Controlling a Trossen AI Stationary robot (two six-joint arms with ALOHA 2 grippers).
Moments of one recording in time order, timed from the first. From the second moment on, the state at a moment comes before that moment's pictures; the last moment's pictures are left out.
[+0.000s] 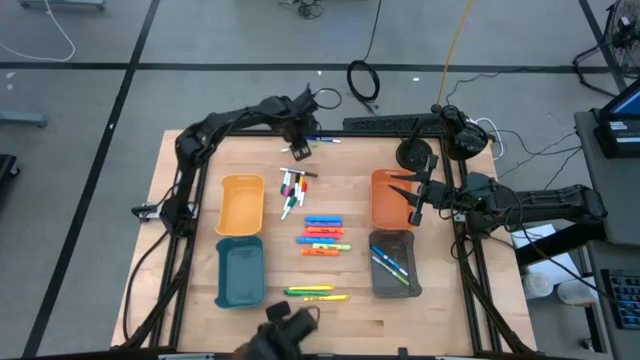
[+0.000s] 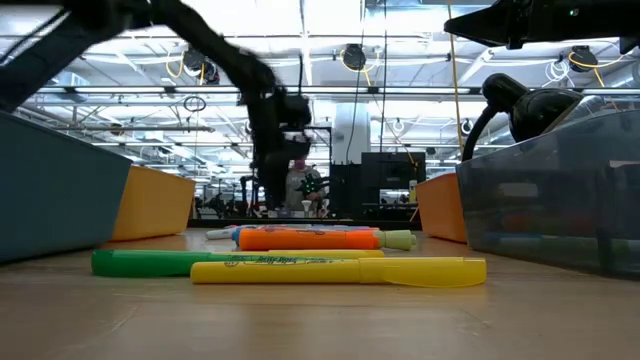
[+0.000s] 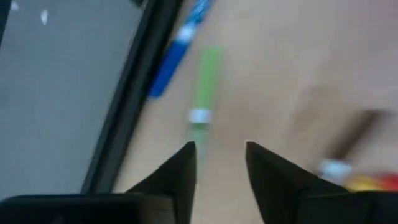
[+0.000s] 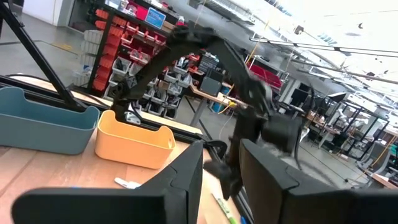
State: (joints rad) left arm 0.69 2.14 1.72 -0.86 0.00 0.30; right arm -0.03 0.59 0.37 0.34 0.21 -0.43
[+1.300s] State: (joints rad) left arm 0.73 2.23 1.61 -0.82 0.09 0.39; right arm -0.03 0.59 0.37 0.33 0.21 -0.43
